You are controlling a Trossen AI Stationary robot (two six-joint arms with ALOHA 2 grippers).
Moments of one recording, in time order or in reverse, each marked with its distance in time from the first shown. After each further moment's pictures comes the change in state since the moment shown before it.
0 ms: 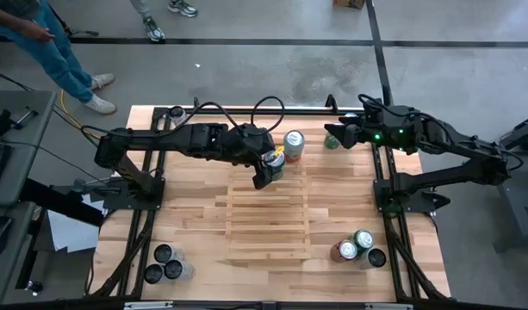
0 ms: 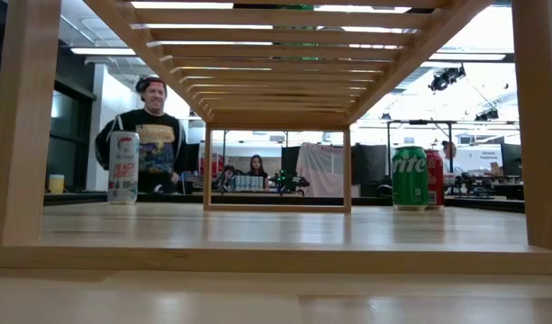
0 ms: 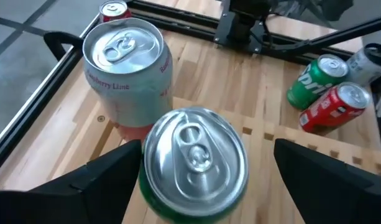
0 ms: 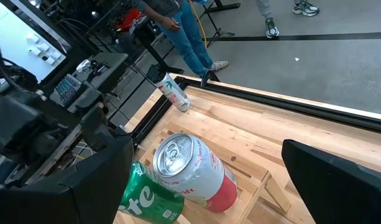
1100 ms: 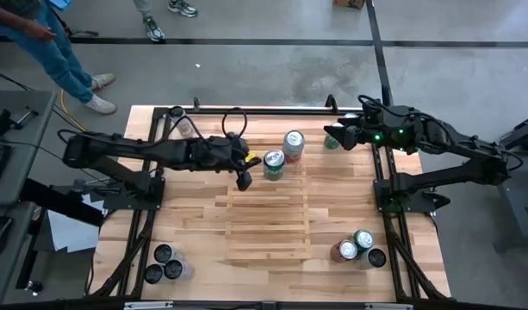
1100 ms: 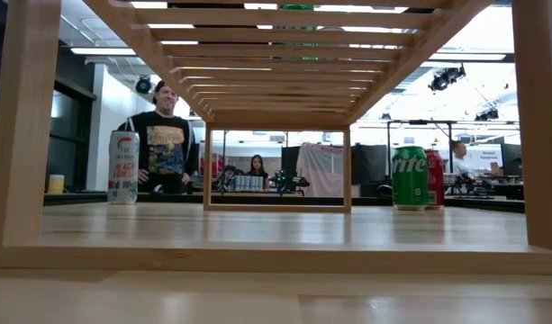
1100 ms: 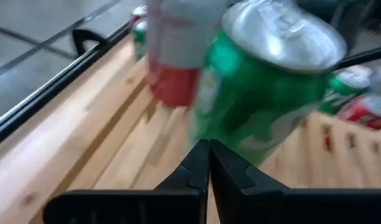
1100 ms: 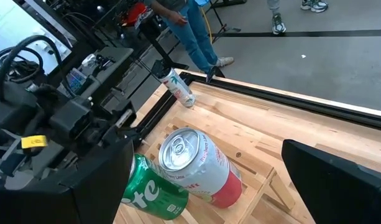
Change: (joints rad) left arm 0.013 -0.295 -0.645 0.534 -0.041 -0.057; right arm 0.000 0.000 0.000 0.002 -0.030 -0.009
